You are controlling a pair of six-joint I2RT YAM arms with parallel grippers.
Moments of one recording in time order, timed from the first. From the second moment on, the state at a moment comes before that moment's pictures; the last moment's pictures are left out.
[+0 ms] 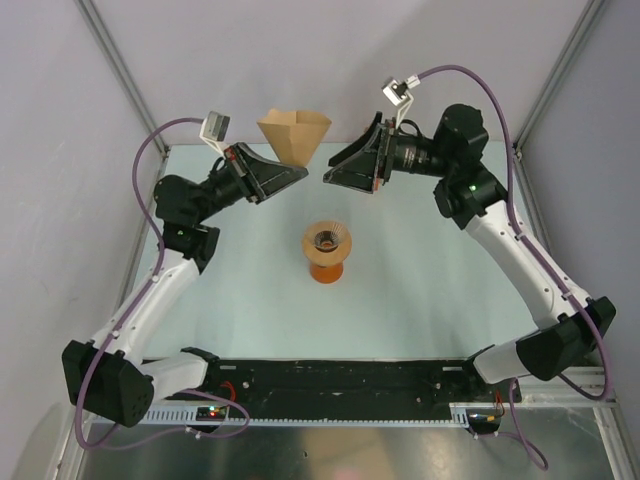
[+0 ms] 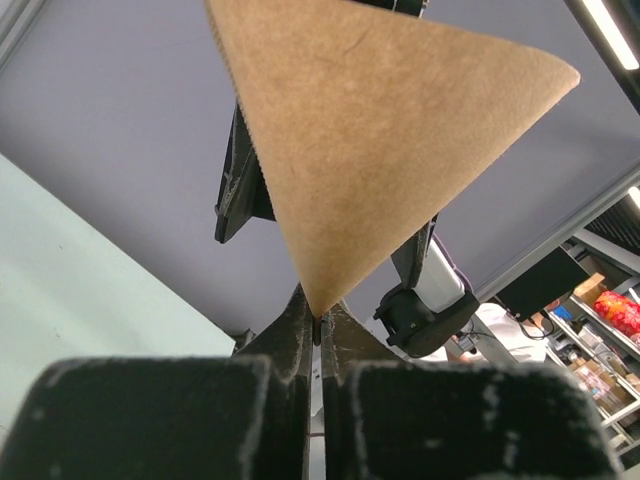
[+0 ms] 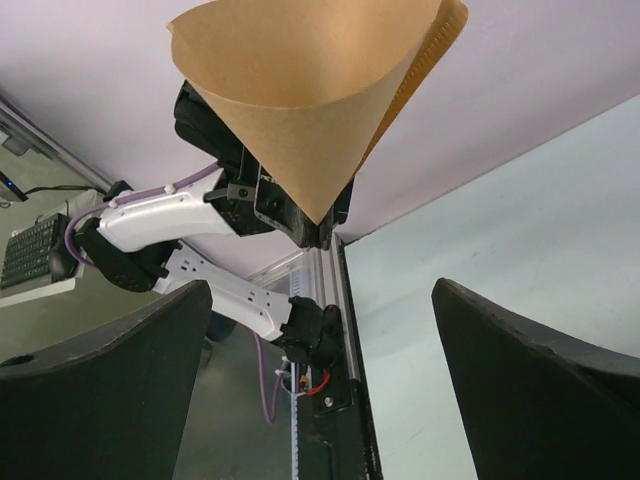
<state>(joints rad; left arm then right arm) -0.31 1.15 1.03 0.65 0.82 -1.26 0.50 1.43 1.58 0.01 -0.93 0.67</state>
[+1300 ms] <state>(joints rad) -0.36 1.19 0.98 0.70 0.79 -1.27 0.54 1.53 1.62 0.10 -0.74 0.79</state>
